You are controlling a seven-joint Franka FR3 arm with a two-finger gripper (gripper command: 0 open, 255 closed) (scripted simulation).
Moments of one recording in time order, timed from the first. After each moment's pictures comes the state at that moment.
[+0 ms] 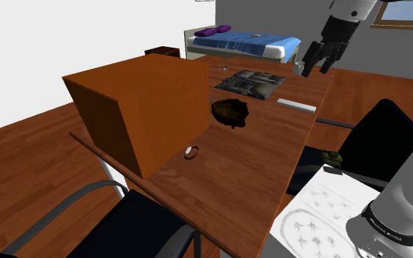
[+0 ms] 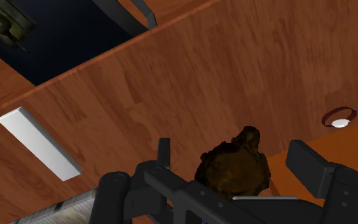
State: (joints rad) arm -0.01 -0.75 -0.06 -2.27 -0.02 1.72 0.15
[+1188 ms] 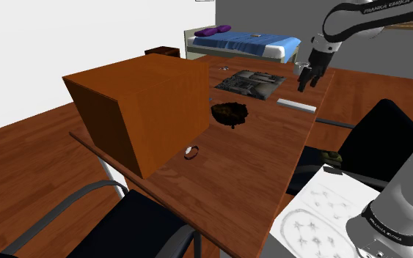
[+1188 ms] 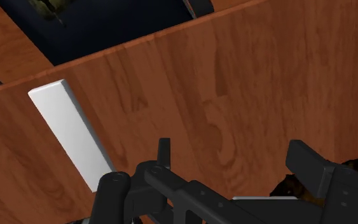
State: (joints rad) arm -0.03 -0.39 -0.36 -2.25 -0.10 1.98 -0.26
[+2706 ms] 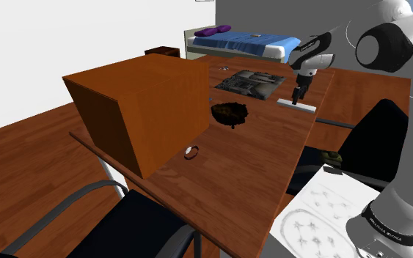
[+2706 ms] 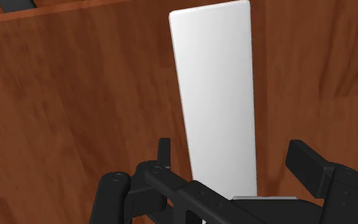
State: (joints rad) arm -0.19 0.42 -0.51 -1.75 0.22 2.13 -0.85
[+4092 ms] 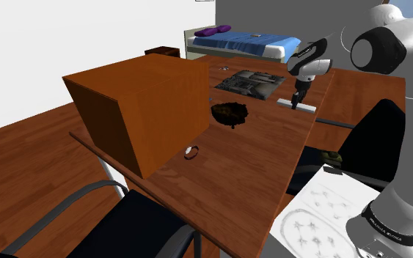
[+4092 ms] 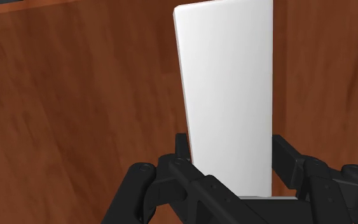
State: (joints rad) arm -0.20 0.46 -0.50 -1.78 0.25 2.19 -0.87
